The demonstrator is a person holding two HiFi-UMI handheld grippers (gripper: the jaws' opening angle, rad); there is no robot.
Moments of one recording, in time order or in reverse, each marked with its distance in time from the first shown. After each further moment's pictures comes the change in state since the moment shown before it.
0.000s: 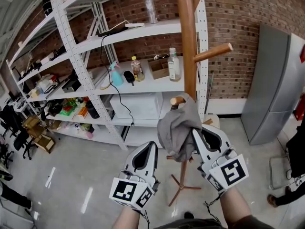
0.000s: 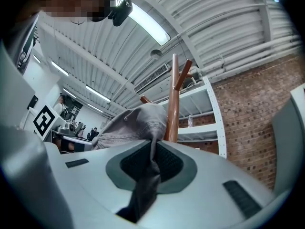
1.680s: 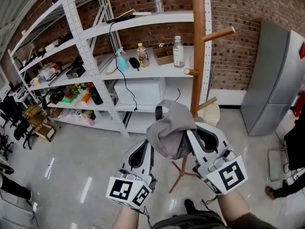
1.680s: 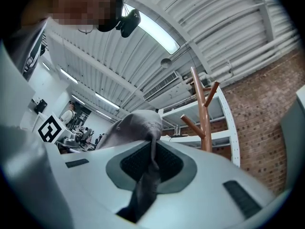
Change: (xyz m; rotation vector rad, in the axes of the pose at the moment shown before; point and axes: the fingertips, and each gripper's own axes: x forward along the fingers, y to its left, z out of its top) left arm -0.097 0.001 0.008 -0.050 0.008 0.063; right arm -0.036 0.103 0.041 0.007 -0.076 0.095
